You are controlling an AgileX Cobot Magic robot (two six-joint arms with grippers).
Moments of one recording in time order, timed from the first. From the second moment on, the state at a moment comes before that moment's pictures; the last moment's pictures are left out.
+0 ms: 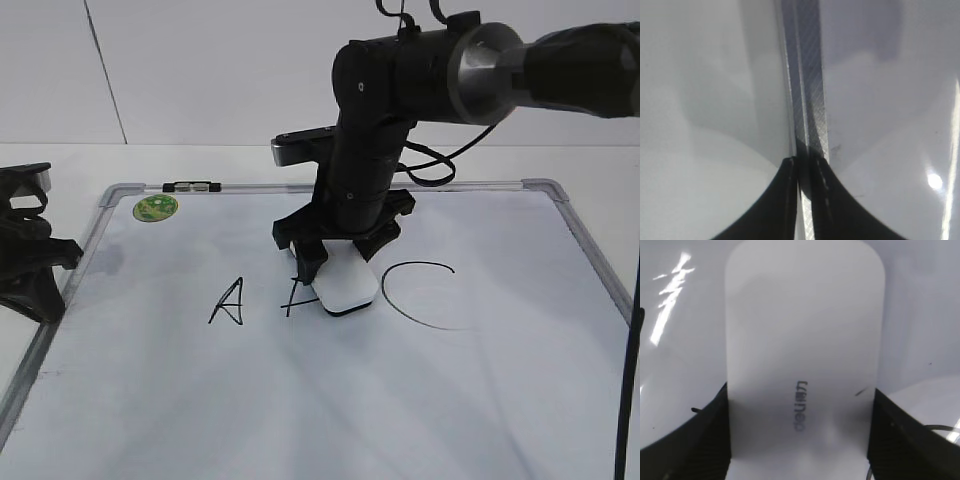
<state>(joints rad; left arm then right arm) -0.05 1.87 -1.08 -0.27 0.82 0.18 0.57 2.20 -1.78 0.07 1.05 0.06</state>
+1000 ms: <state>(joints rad) -0.05 1.87 -1.08 -0.27 0.81 0.18 0.59 2.24 -1.80 0.01 1.06 0.03</state>
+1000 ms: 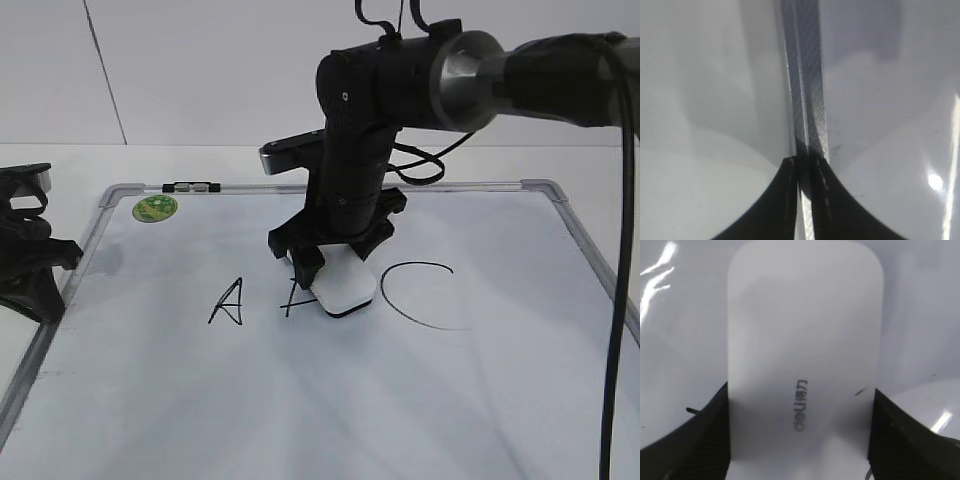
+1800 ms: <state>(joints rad) -0.05 1.87 -1.08 -0.27 0.81 0.18 0.61 2.24 -1.81 -0.08 1.08 -0.05</state>
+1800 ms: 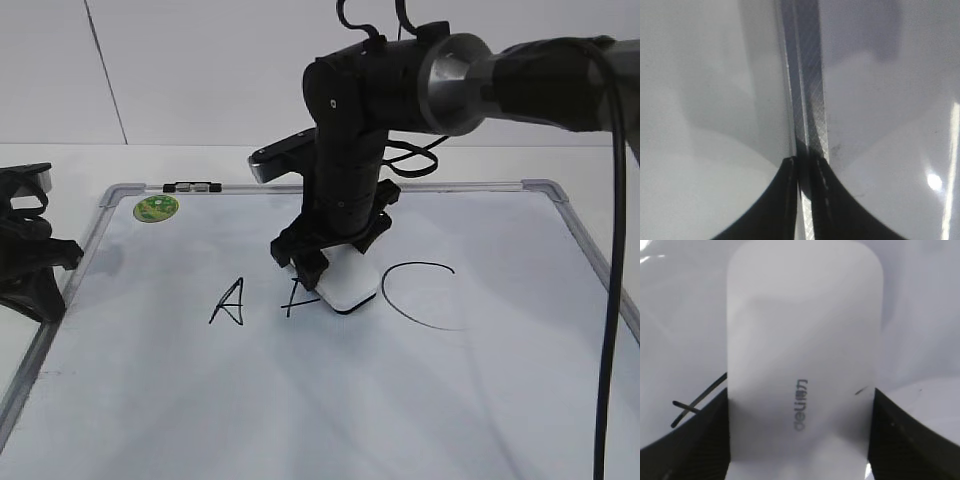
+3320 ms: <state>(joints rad) -0.05 1.87 -1.08 -0.26 0.82 0.18 0.67 2.25 -1.82 -0.01 1.15 -0.10</state>
